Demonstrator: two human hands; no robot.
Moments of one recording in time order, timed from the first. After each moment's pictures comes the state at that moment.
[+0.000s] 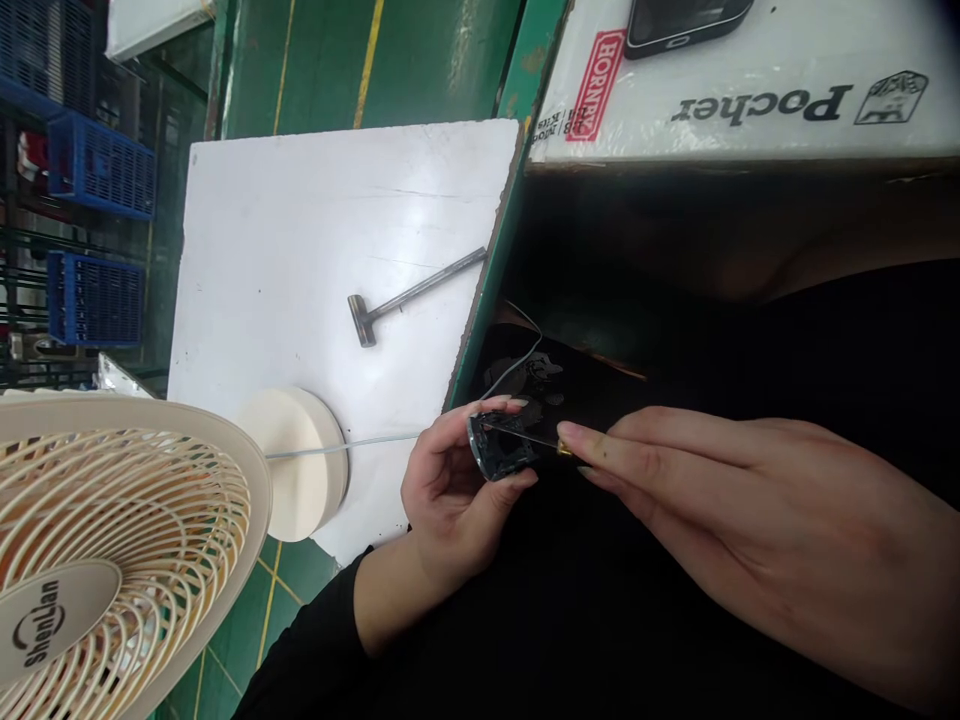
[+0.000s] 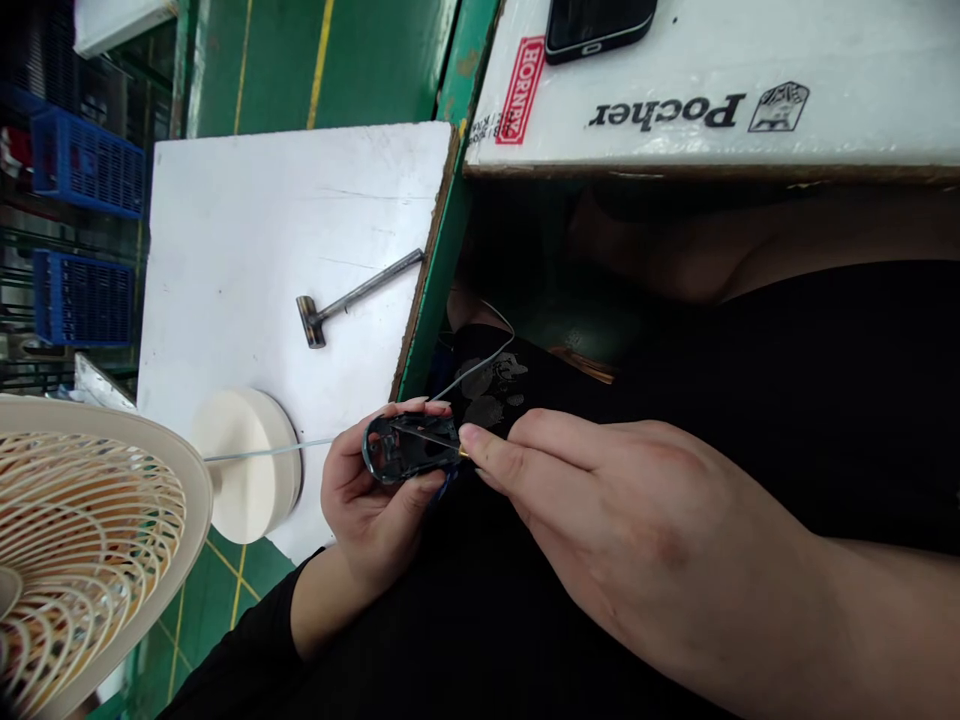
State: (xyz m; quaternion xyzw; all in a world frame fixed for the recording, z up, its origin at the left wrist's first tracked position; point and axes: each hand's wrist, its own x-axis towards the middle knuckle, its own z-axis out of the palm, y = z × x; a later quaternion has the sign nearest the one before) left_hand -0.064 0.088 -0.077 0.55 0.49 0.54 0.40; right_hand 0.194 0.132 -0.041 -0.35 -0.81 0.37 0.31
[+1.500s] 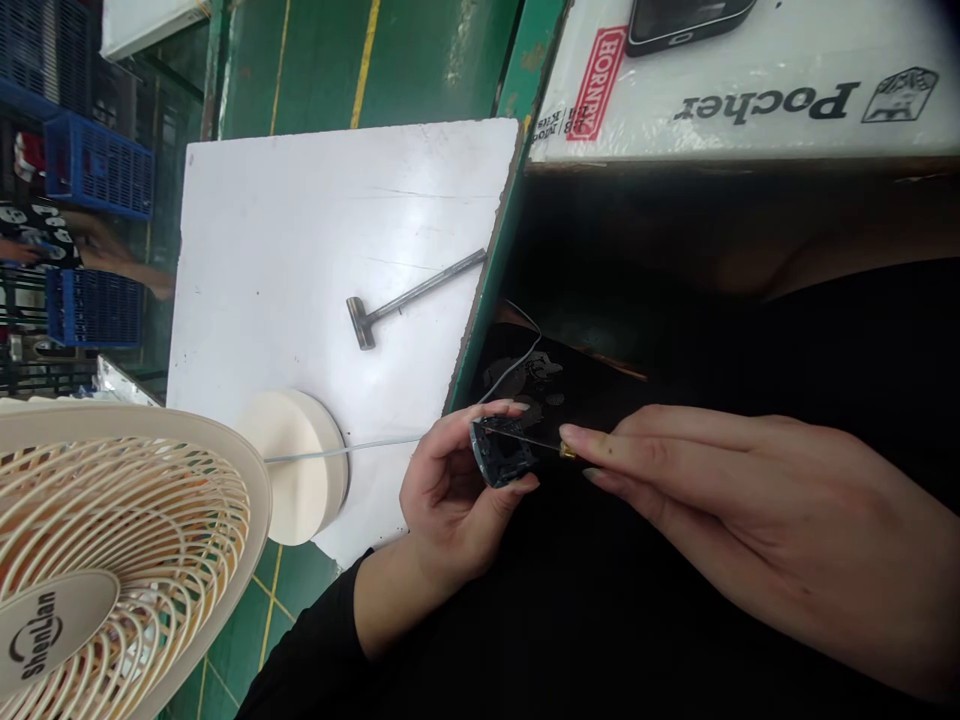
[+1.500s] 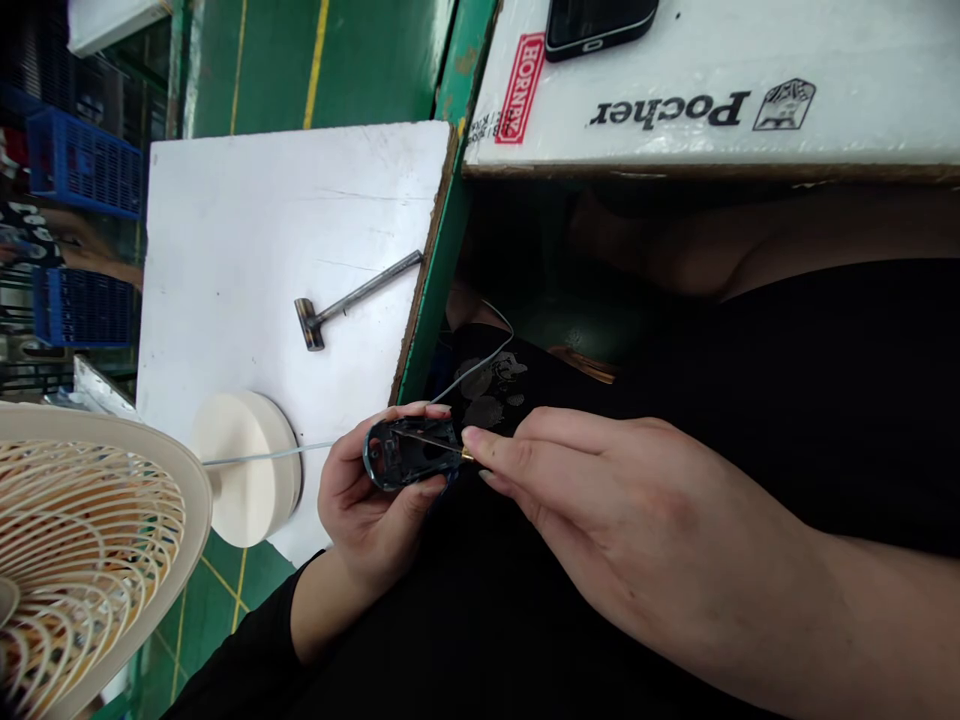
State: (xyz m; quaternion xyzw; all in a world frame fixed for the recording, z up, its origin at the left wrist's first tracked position) left_hand -0.065 0.090 -0.073 0.56 0.49 0.53 0.40; right_hand 0.194 0.135 -0.045 -0.36 -0.75 0.46 0.32
